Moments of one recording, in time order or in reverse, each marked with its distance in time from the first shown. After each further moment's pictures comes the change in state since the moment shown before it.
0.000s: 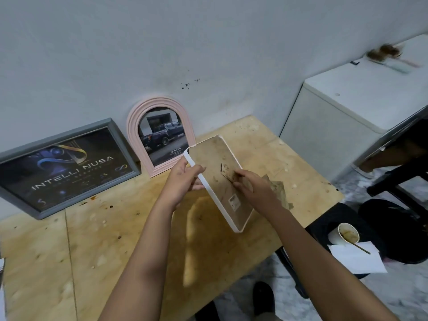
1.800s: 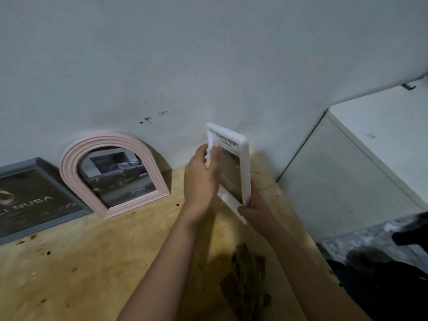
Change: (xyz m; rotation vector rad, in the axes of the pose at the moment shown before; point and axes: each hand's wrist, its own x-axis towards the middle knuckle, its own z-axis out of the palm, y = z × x) left_hand 0.205 0.040 0.149 0.404 0.489 0.184; right_hand 0.166 0.095 -0.066 0.524 -0.335 0.190
